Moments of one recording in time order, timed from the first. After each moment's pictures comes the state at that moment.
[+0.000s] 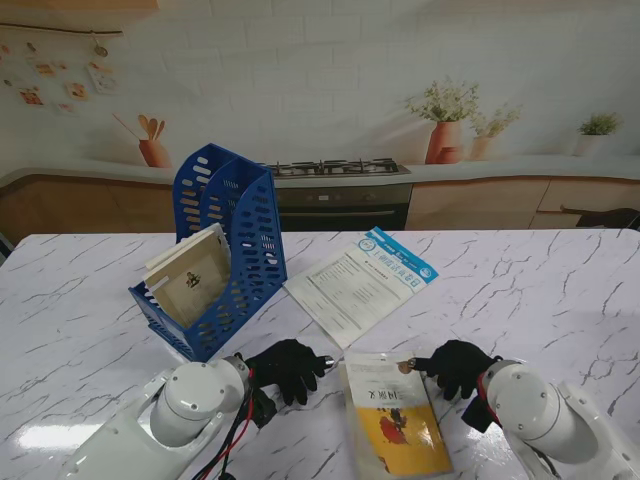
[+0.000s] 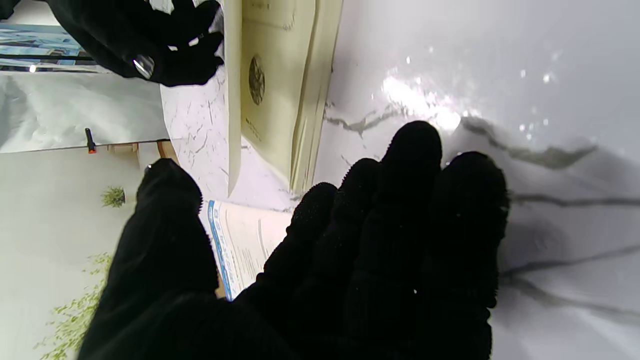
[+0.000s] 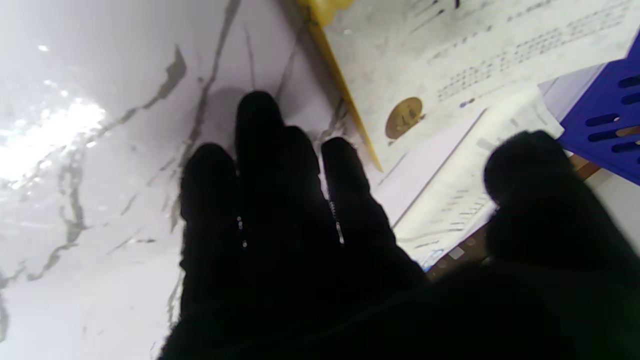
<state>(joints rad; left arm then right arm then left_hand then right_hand) 1.51 -1.12 -1.01 -1.58 -0.04 0.30 -0.28 -1.78 -1.04 1.37 -1.80 -0.44 0.44 0.37 0.86 -0.15 0.01 -0.06 0.65 0.48 0.58 0.41 0.95 0.43 0.55 0.41 1.02 0.41 0.73 0.51 0.82 0.42 1.30 0.37 0.53 -0.30 0.37 -0.10 0.76 0.25 0.38 0.67 0.90 0.27 0.57 0.39 1.06 0.15 0.58 0.39 0.65 0.22 1.46 0.52</state>
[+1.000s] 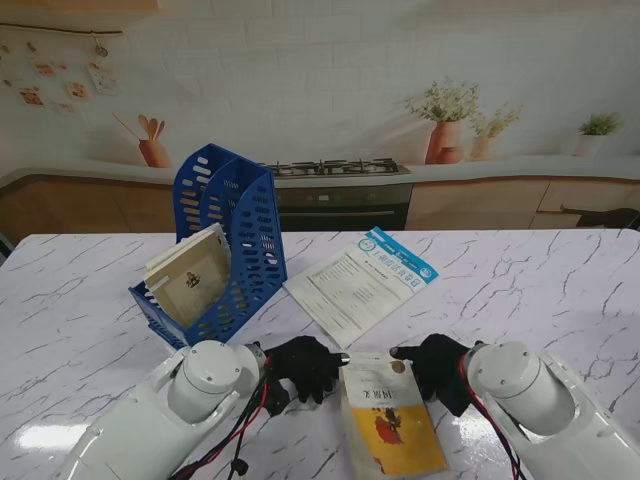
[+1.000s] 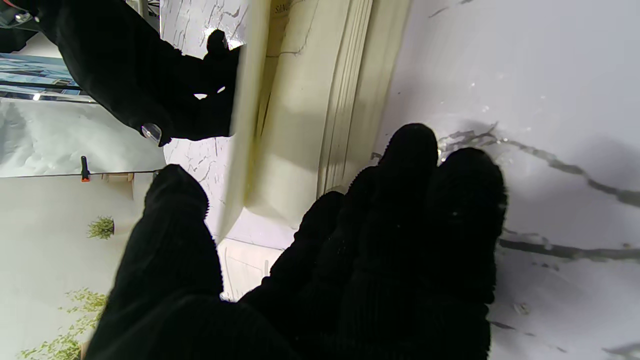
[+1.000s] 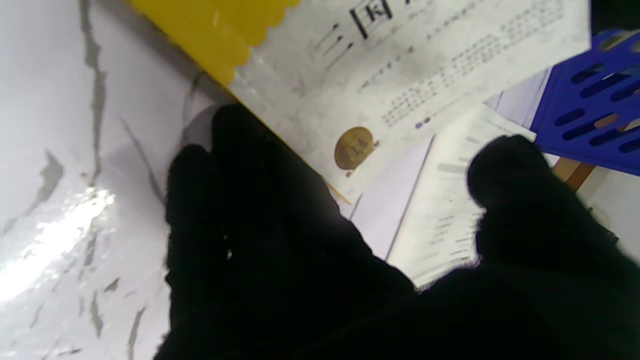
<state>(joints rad) 1.36 -1.13 -0.89 -1.47 -0.14 0.34 -0.35 -1.62 -1.03 1.25 -1.74 -0.18 0.63 0.40 0.89 -0.13 0.01 -0.06 0.63 0.56 0.54 0.37 0.89 0.49 0.55 0.39 0.99 0.41 0.73 0.48 0.86 0.41 1.30 0.36 0.53 -0.31 0.44 -0.10 0.64 0.49 0.37 0.70 0.78 0.40 0.69 0.38 1.00 0.26 0.50 0.33 0.54 0.32 1.36 0.46</state>
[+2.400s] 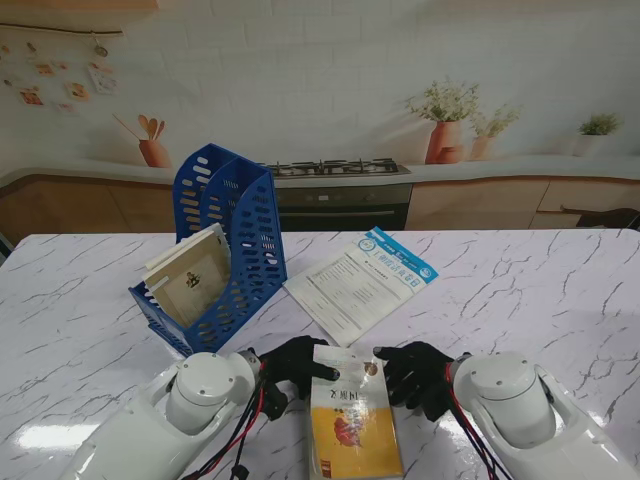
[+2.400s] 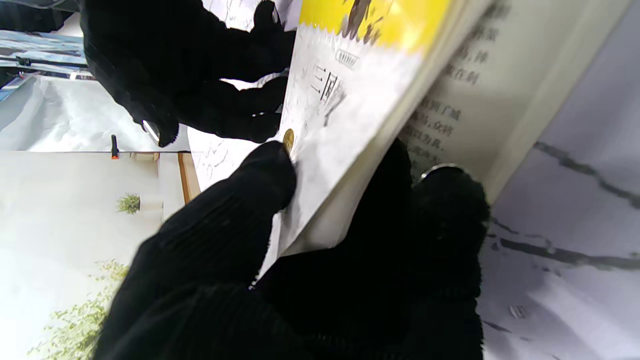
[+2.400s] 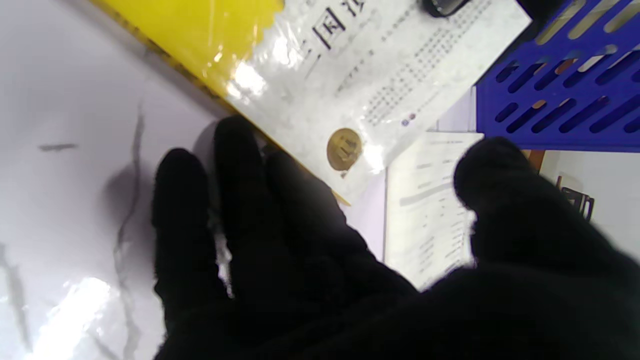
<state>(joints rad) 1.41 -1.14 -0.93 -1.46 -0.18 0.24 -0.29 -1.65 -1.09 1.26 -1.73 0.11 0.66 0.29 1.04 -0.49 0.58 -0.07 0.47 0.37 0.84 0.58 0.87 0.27 0.51 0.83 0.95 0.27 0.89 0.74 0.92 0.25 1.43 0.37 0.53 -0.31 0.54 -0.10 0.53 0.44 0.31 0.77 0.66 0.35 0.69 0.43 0.92 0.28 0.47 0.33 0.46 0.48 1.30 0.47</state>
